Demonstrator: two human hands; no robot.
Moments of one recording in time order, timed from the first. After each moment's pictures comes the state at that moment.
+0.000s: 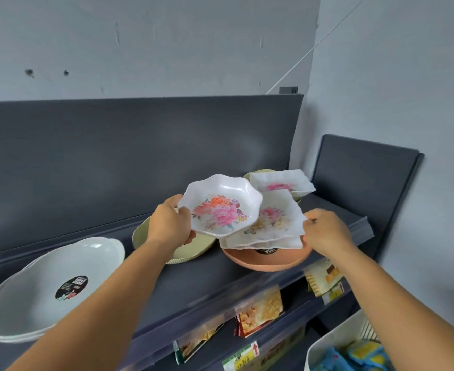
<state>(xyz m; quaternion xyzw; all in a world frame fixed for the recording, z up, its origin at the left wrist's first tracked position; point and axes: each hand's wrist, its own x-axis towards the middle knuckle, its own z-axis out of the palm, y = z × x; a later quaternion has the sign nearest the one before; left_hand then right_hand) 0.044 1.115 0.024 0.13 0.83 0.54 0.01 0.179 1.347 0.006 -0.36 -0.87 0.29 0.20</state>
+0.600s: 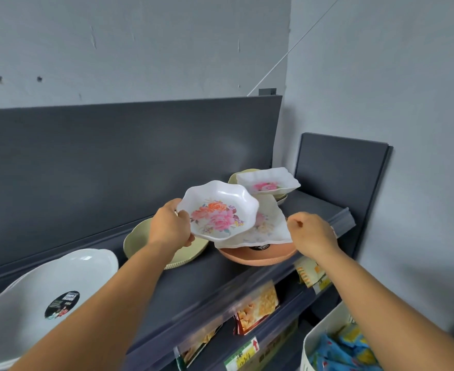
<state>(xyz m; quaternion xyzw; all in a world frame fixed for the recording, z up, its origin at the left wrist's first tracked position) 0.044 1.122 0.025 0.17 0.84 0.52 0.04 0.185 1.325 -0.005 -0.37 -0.88 0.22 0.21</state>
